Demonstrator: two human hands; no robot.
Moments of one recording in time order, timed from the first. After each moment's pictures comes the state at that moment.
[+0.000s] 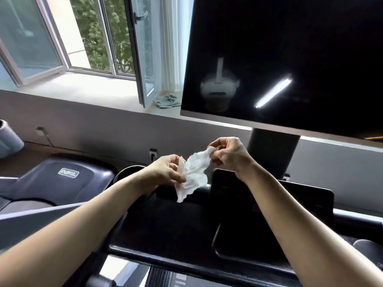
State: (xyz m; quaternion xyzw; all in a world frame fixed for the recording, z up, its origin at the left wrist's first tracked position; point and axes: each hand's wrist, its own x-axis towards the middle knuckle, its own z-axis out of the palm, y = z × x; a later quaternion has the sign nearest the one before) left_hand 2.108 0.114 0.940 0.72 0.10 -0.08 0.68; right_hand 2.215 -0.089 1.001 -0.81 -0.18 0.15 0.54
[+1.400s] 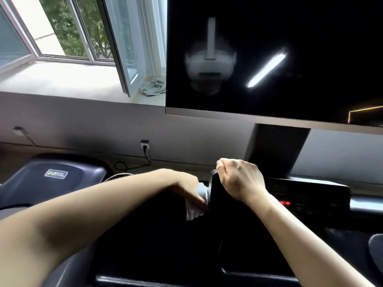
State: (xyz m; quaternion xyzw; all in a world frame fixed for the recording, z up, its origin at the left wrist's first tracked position) left_hand 2.211 0.080 0.887 0.93 -0.10 -0.35 0.09; right_hand 2.220 -0.111 0.941 -0.96 -0.24 -0.03 0.11
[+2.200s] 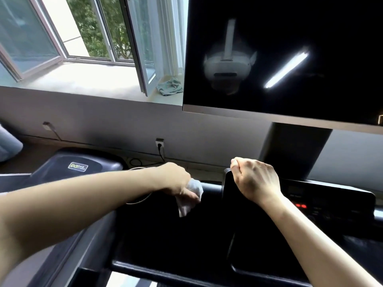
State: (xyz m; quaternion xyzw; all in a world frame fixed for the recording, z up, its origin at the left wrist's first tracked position) left_hand 2.171 0.126 0.895 0.96 -0.10 -0.23 -0.10; right_hand 2.220 -0.114 0.936 -0.96 -0.23 -0.06 0.11
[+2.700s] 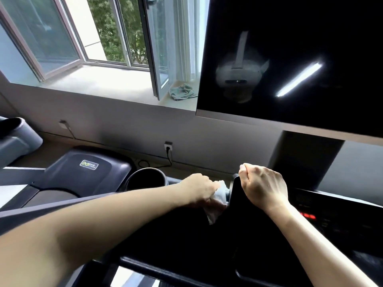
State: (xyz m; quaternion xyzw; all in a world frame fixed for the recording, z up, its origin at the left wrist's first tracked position) left_hand 2.175 0.079 0.870 0.98 -0.15 -0.10 -0.09; right_hand 2.221 -0.113 0.934 -0.96 -0.24 -0.07 0.10
